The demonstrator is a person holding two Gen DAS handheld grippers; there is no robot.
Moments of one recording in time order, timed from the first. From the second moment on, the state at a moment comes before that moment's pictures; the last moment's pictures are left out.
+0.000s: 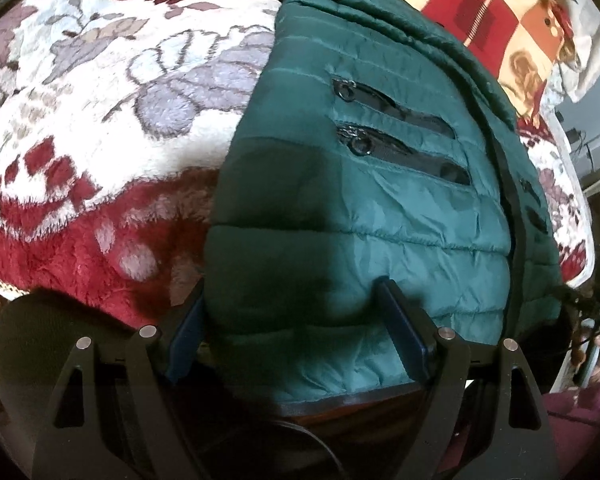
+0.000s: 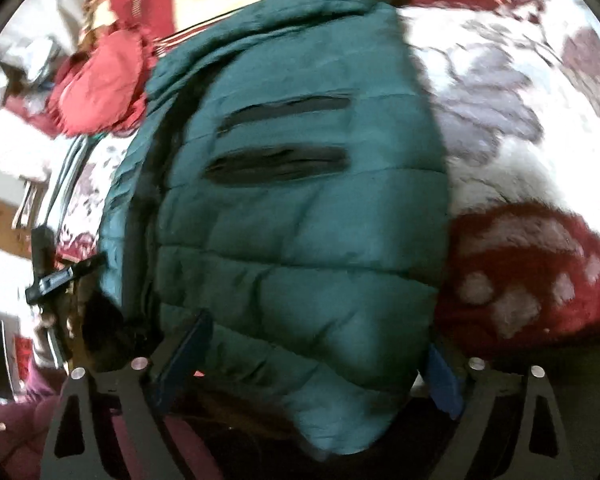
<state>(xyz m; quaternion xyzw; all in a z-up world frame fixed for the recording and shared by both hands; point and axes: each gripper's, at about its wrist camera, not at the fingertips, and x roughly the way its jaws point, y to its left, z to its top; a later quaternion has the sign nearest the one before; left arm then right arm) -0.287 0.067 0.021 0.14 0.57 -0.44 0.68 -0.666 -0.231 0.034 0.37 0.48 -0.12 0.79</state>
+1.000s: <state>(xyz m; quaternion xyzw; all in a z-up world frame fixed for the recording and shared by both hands) -0.292 0.050 0.010 0.15 0.57 -0.44 0.68 -0.651 -0.224 0.040 0.34 0.48 -0.10 0.80</state>
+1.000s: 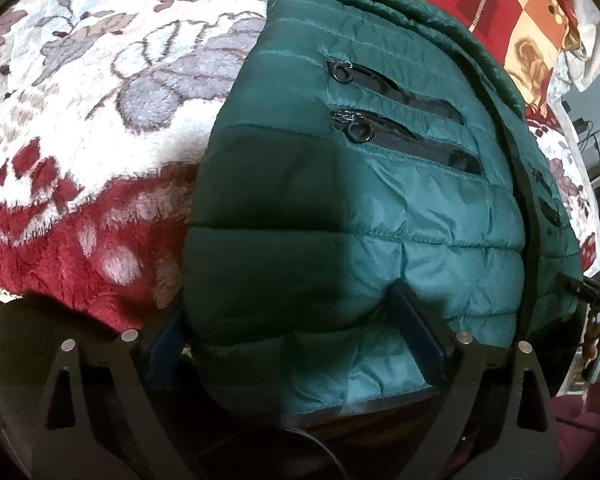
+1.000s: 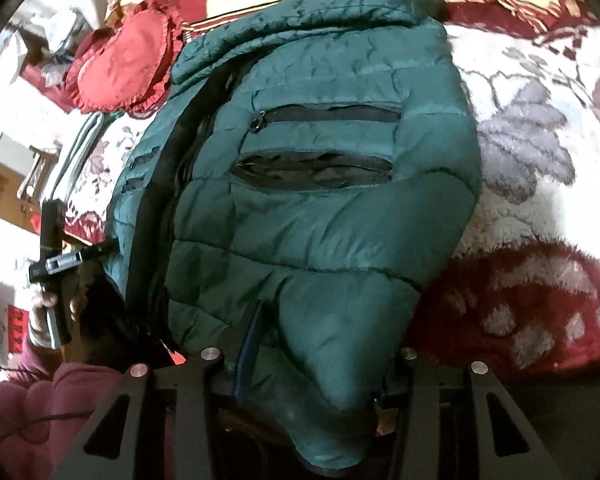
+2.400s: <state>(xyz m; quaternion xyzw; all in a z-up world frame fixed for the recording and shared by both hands) -0.265 0.045 0.152 0.02 0.44 -0.51 0.73 -0.640 -0.280 0.156 0.35 0.30 -0.10 0.88</state>
